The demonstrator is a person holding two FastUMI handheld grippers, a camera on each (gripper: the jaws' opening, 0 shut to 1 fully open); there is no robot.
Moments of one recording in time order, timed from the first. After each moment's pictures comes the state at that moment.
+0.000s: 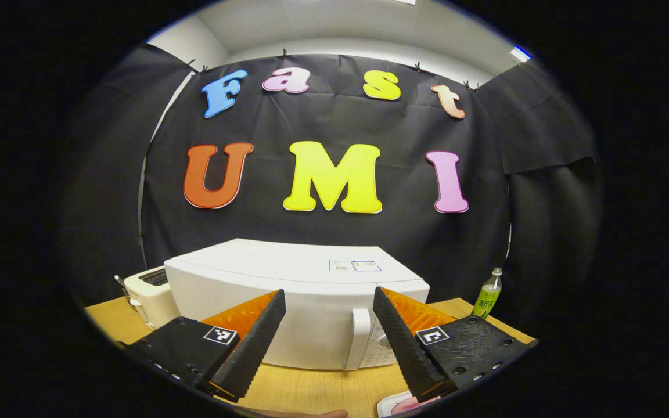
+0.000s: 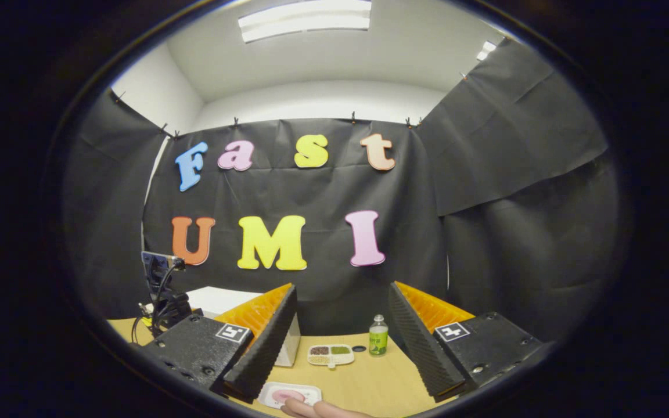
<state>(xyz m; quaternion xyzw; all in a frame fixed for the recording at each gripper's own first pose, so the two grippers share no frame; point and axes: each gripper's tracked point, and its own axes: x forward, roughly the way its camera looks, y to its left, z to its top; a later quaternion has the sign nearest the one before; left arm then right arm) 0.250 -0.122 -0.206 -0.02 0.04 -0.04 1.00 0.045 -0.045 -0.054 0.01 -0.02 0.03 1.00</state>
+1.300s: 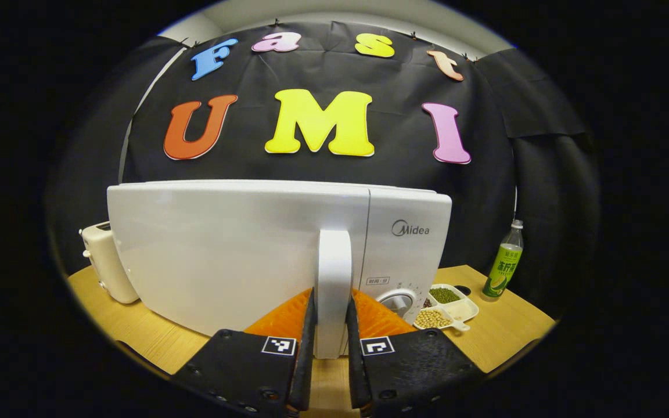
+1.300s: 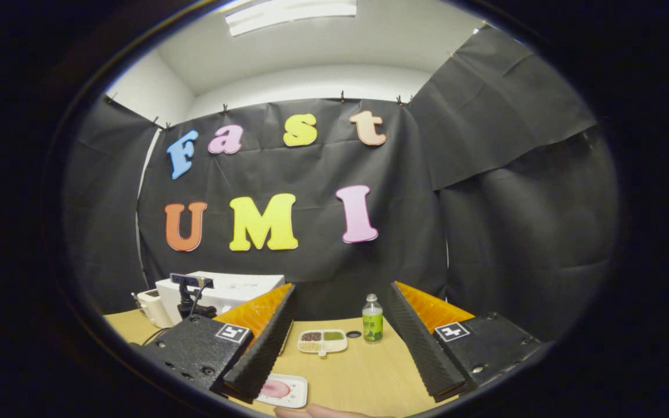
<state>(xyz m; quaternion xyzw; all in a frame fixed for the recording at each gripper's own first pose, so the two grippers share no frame) 0.285 -0.160 -0.307 -0.03 0.10 -0.06 0.99 0.068 -0.070 -0.122 0.03 0.03 0.04 1.00</state>
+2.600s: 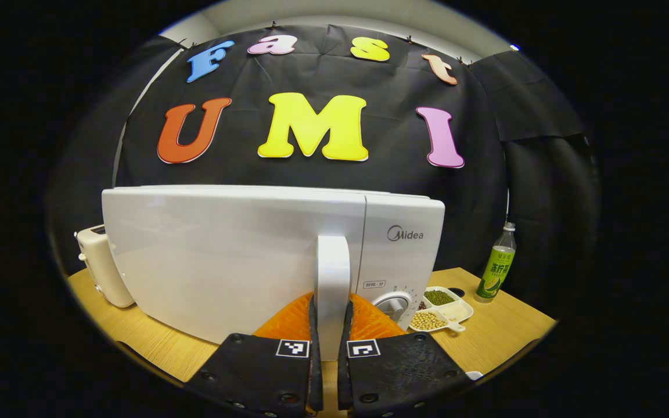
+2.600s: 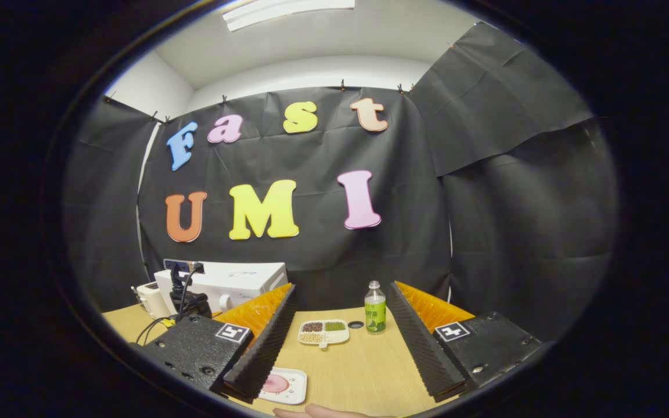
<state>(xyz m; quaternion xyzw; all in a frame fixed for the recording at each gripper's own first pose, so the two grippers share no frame) 0.290 -0.160 -0.306 -0.03 0.09 -0.07 0.99 0.080 -0.070 -0.154 0.03 0.05 0.05 1.00</state>
